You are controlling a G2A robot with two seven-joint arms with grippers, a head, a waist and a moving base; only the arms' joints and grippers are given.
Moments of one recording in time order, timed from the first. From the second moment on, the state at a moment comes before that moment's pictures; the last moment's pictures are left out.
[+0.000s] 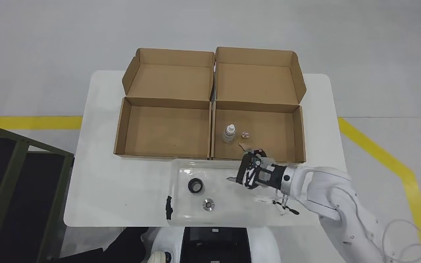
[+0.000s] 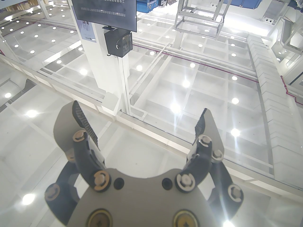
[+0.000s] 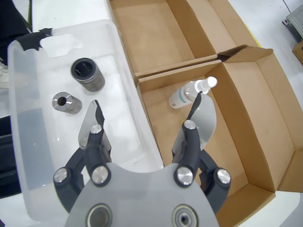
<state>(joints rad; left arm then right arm) -0.42 -0.34 -0.17 -1.17 3.07 0.50 0.07 -1.35 -1.05 1.22 -2.10 -1.23 -0.74 0.60</state>
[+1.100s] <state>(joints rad) -0.42 -0.34 -0.17 -1.17 3.07 0.50 0.07 -1.30 -1.06 0.96 -1.99 -1.30 -0.82 0.66</state>
